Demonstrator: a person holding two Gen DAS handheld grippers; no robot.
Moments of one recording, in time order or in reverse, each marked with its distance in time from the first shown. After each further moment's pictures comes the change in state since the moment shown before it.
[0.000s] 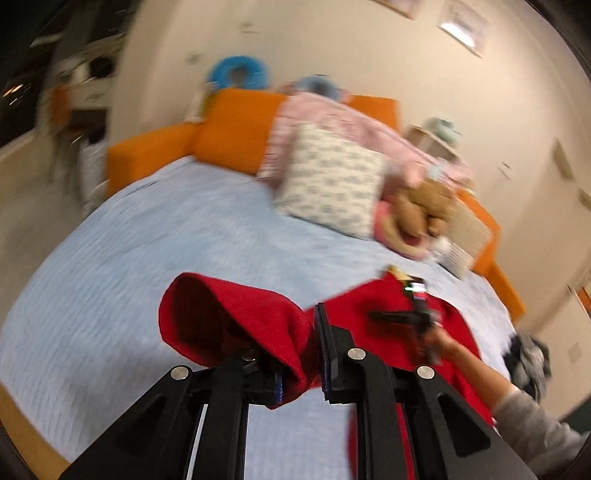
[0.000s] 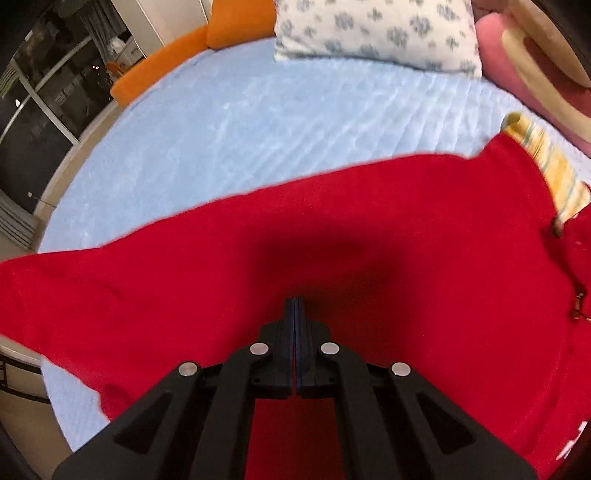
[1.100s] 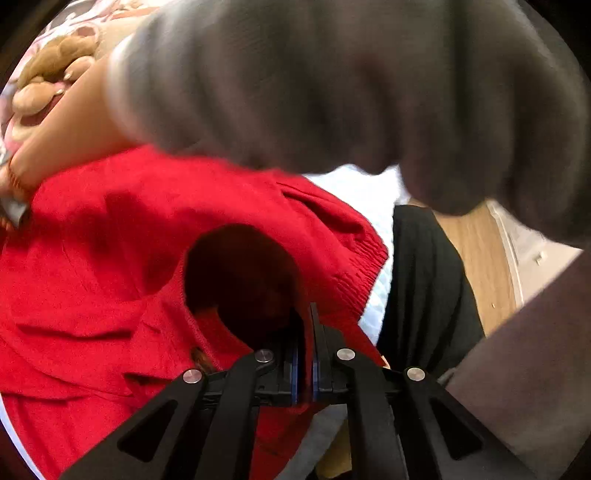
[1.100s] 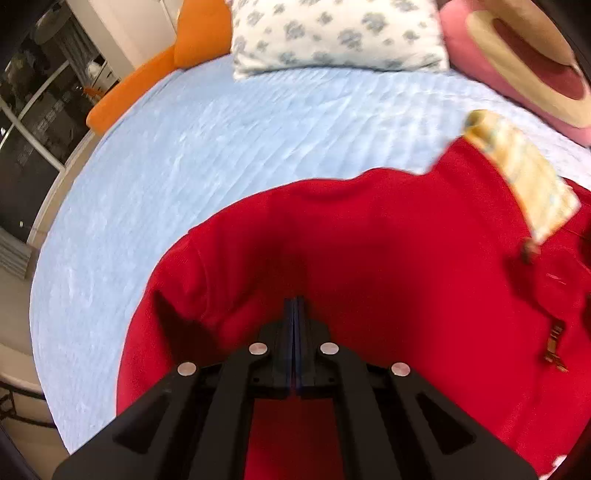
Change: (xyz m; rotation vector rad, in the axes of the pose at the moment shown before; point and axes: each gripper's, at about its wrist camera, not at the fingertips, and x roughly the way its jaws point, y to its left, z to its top) left arm 0.164 -0.410 -0.331 0.825 0.588 -0.665; right arm -0.026 -0.049 0.027 0.117 -0.068 0.006
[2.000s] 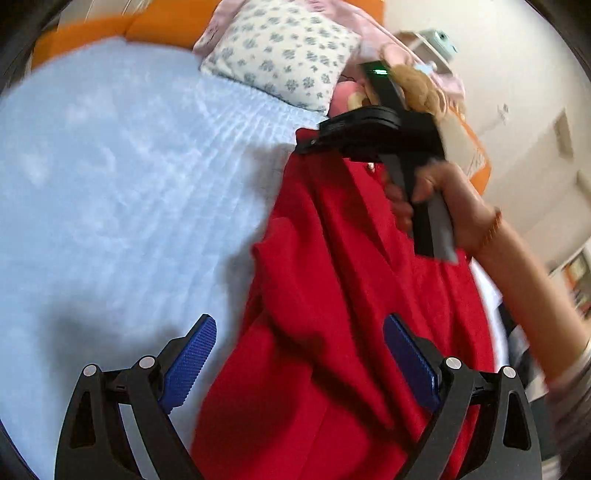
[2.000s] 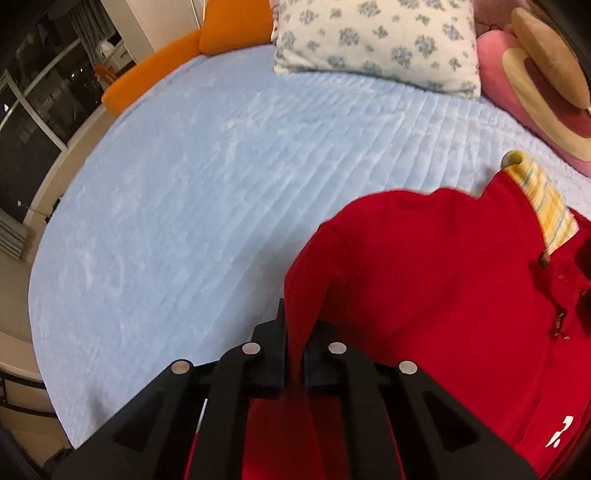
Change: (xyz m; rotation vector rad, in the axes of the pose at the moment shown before) left arm -0.138 0.277 -0.135 -0.987 -0.434 0.364; right arm -0.008 0.074 0.001 -0.067 0.003 -0.024
